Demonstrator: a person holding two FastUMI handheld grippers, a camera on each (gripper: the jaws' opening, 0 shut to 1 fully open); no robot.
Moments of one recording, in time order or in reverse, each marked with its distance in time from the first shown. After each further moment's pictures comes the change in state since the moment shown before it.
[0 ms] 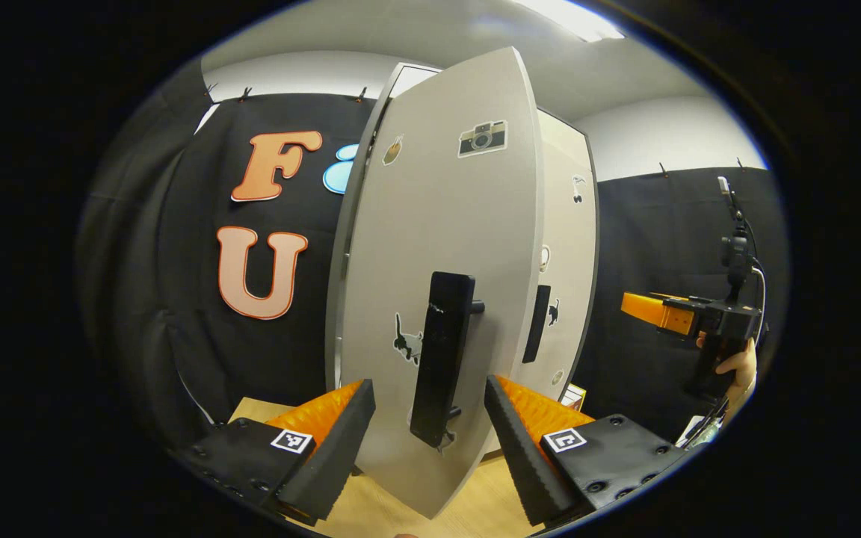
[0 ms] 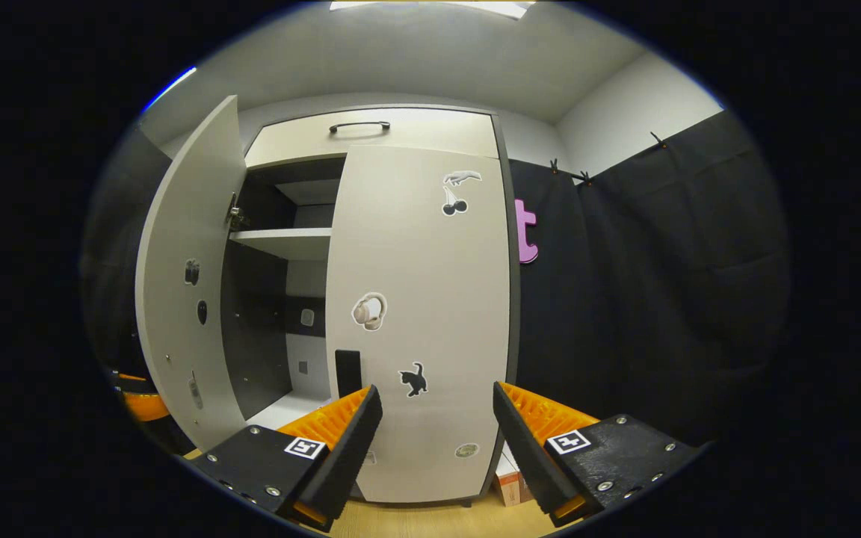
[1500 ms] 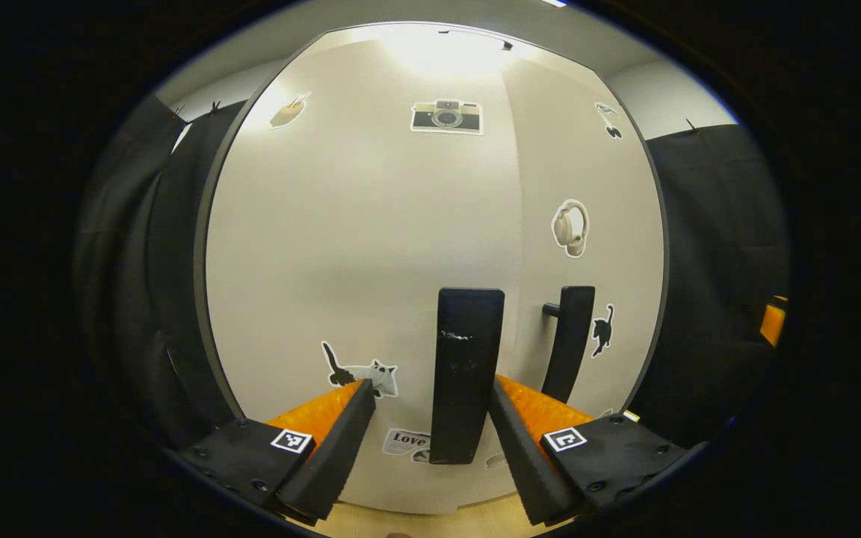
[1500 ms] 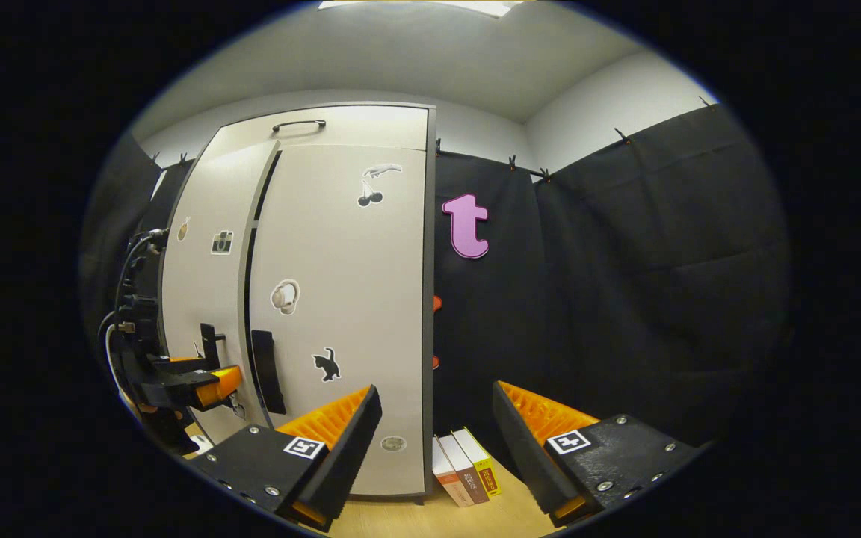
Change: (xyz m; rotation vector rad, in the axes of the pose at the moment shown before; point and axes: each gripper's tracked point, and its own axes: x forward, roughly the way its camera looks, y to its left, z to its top) left arm 0.179 -0.060 0.000 0.110 0.027 0.184; right arm -0.008 -0.104 -0.015 -0.008 0.024 -0.124
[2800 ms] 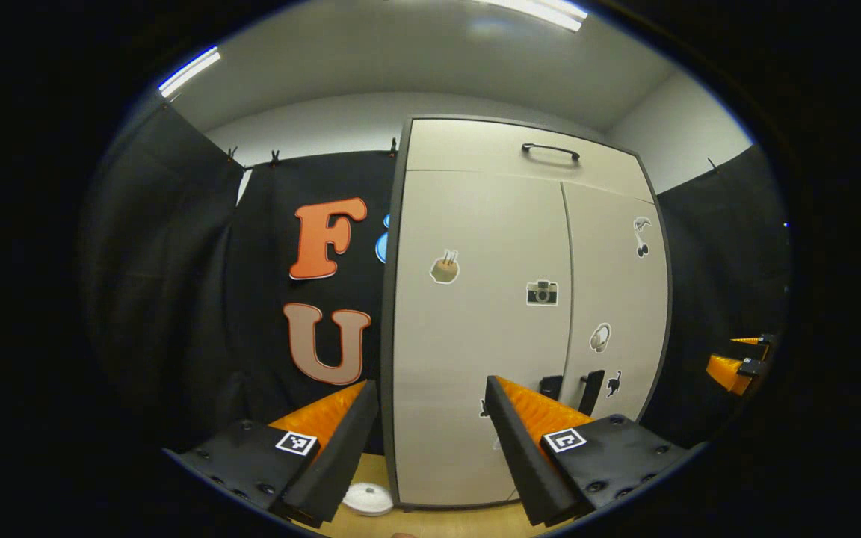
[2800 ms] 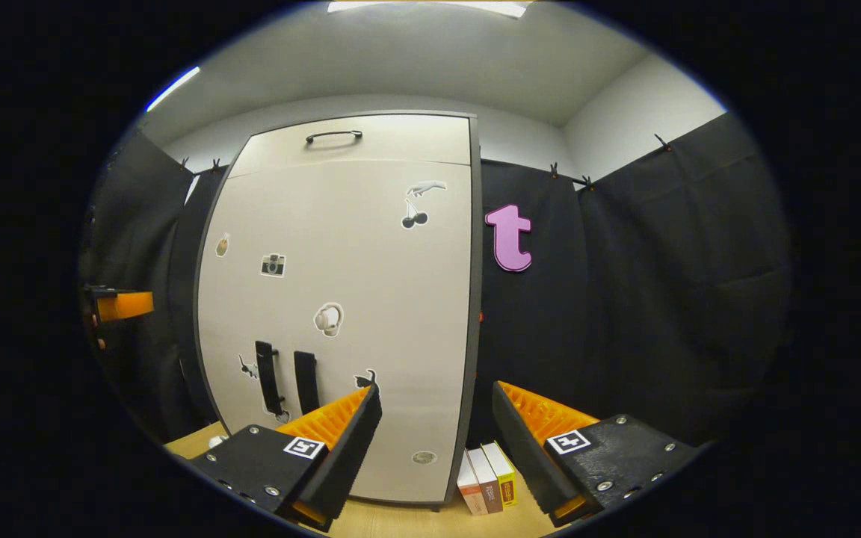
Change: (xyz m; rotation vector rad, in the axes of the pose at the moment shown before) left arm -0.188 0.138 0.141 0.005 -0.182 0.168; right arm 0.000 0.043 0.043 -0.031 -0.023 0.180
